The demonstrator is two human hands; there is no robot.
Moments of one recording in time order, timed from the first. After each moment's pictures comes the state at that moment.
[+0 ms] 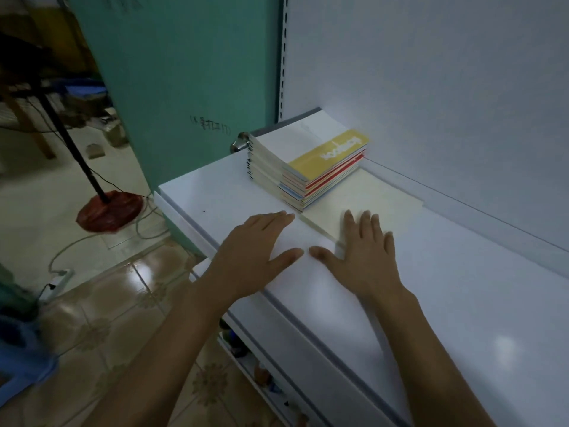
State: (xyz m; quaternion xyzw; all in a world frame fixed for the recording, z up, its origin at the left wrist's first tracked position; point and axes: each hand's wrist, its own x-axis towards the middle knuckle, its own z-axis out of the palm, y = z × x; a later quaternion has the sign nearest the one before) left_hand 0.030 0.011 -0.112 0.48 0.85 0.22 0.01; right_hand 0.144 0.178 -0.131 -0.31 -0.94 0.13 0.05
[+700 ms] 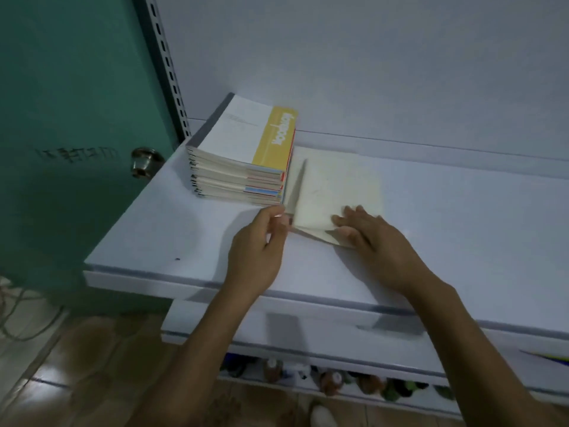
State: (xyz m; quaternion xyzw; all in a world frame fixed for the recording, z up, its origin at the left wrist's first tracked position) left_hand -0.029 0.030 -0.133 0.51 0.68 0.48 0.21; right_hand 0.166 0.111 -0.118 -0.43 -0.85 0.23 0.17
